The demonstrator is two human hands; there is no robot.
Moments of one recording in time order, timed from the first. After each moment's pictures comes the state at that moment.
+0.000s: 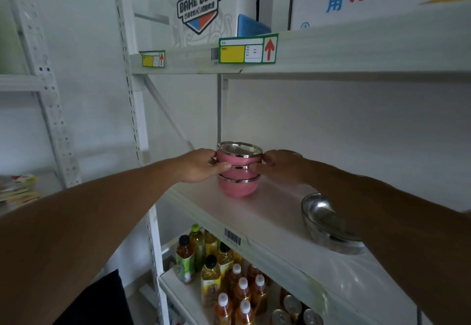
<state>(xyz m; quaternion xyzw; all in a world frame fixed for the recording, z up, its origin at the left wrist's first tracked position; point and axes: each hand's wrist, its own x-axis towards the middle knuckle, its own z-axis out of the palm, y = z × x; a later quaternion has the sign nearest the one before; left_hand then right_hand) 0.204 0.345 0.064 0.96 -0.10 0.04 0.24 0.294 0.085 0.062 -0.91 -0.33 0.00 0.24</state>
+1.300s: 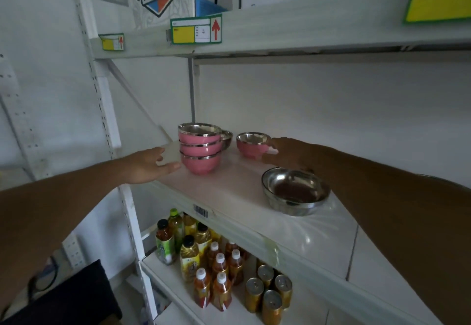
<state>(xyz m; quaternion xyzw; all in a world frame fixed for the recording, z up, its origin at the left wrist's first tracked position) 0.171 0.382 0.023 0.97 0.07 0.02 0.25 0.264 -0.018 0.065 -0.96 -0.25 0.01 0.15</state>
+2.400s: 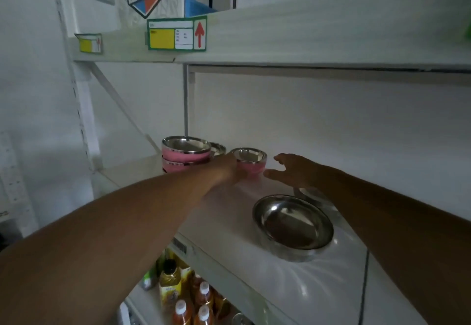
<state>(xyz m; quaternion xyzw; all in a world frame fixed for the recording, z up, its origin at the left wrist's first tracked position) 0.275 0.180 0.052 0.95 -0.01 0.03 0.31 0.348 -0.036 0.053 -0.97 -0.23 0.00 0.12</state>
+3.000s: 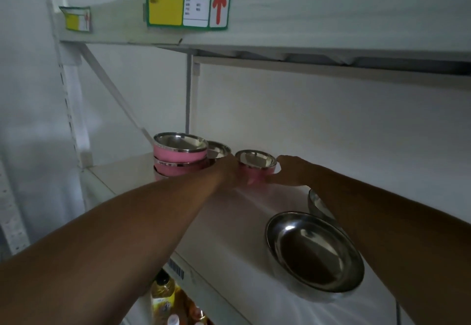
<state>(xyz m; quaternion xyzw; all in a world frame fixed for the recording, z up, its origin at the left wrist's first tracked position) 0.337 0.201 0.029 0.95 0.02 0.01 0.31 0.413 0.004 0.046 -0.97 -0.23 0.01 0.08</state>
